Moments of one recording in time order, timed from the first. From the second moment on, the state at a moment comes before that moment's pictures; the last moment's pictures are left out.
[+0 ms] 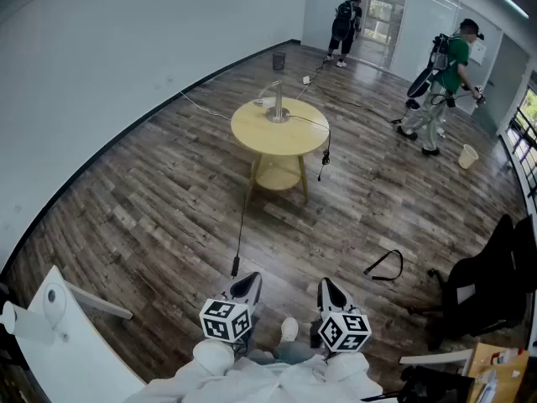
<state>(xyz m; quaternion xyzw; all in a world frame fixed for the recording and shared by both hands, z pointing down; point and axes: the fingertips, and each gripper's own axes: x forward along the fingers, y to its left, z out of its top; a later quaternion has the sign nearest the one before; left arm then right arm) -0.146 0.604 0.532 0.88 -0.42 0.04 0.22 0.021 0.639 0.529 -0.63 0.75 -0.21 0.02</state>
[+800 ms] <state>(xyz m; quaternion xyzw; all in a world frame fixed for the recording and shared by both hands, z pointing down) -0.077 0.460 0.525 0.87 -0.45 0.04 0.22 0.080 0.475 0.520 -0.59 0.78 -0.21 0.02</state>
